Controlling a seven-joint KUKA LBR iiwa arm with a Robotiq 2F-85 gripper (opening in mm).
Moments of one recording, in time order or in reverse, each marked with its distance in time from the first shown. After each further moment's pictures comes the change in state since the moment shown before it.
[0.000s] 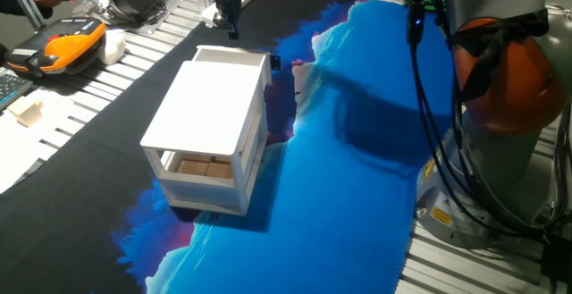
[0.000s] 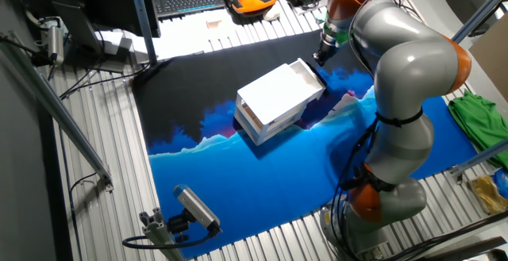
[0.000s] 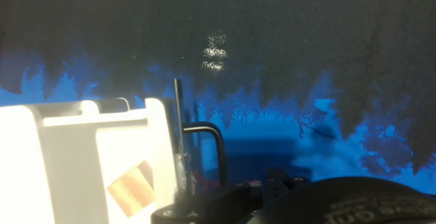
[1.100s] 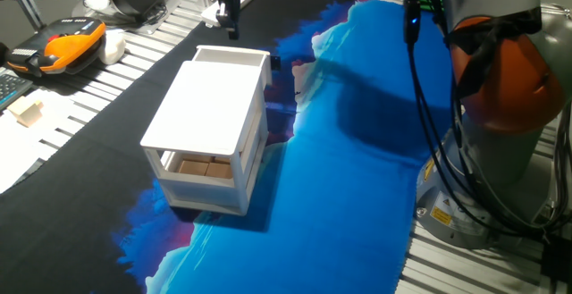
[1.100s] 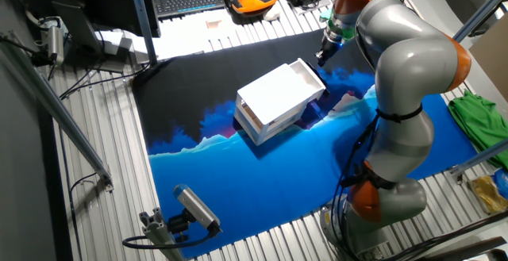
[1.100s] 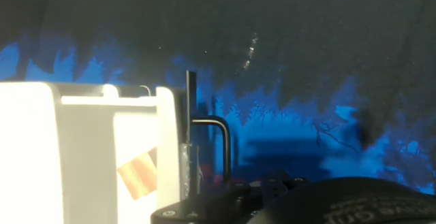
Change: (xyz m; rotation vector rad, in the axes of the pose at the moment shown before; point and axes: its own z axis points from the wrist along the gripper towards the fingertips) arm 0.000 0.000 0.000 -0.099 -0.008 -0.104
